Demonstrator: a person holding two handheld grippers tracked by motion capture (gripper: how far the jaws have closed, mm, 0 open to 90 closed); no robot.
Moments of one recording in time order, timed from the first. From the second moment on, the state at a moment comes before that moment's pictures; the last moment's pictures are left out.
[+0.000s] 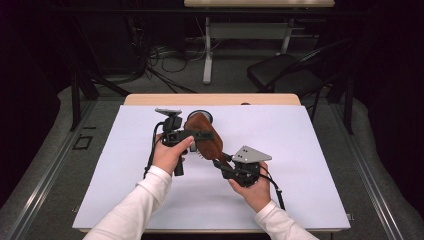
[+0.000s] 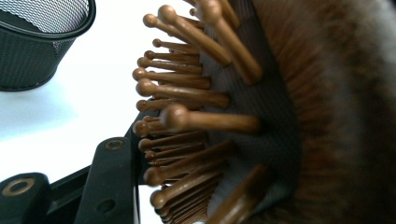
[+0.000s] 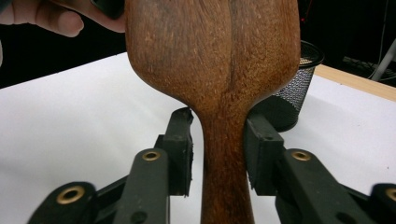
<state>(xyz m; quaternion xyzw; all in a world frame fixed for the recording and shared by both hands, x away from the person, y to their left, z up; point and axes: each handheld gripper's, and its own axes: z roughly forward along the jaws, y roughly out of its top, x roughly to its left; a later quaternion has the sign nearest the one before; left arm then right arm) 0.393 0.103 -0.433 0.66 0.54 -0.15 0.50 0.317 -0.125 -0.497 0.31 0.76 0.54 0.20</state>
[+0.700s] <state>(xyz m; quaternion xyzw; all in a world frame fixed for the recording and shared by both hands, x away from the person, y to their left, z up) 0.403 0.111 -0.435 0.64 0.56 -0.13 0.51 0.324 -0.129 -0.491 0.32 0.74 0.55 0.21</state>
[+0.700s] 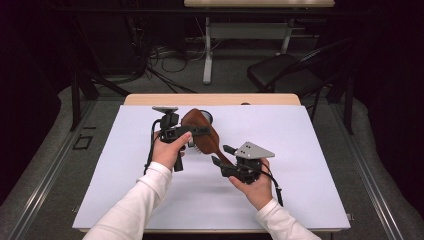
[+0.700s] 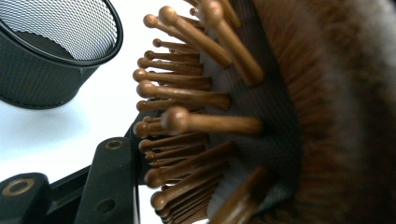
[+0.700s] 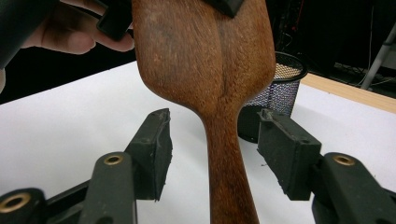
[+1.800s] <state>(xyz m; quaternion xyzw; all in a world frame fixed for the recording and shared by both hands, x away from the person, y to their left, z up) 0.434 0.132 -0.414 0.60 0.60 -0.10 0.52 0.328 -0.139 -0.488 0.33 0.76 0.52 0.21</state>
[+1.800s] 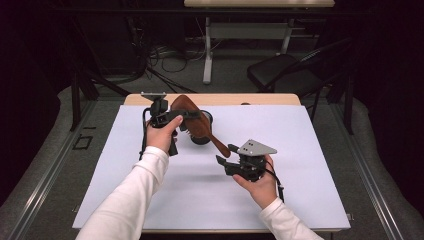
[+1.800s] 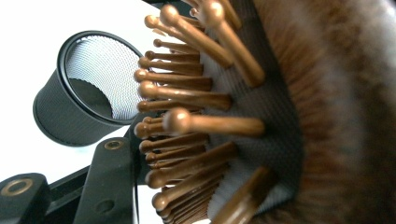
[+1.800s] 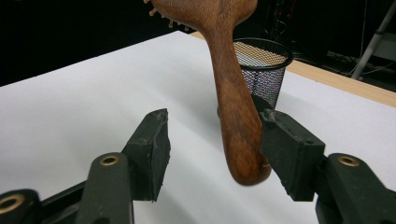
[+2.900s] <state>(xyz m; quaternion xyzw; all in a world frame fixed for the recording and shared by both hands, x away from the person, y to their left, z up) 0.463 0.149 -0.393 0.57 0.63 -0.05 0.53 0.325 -0.167 -0.483 0.37 0.74 0.51 0.21</state>
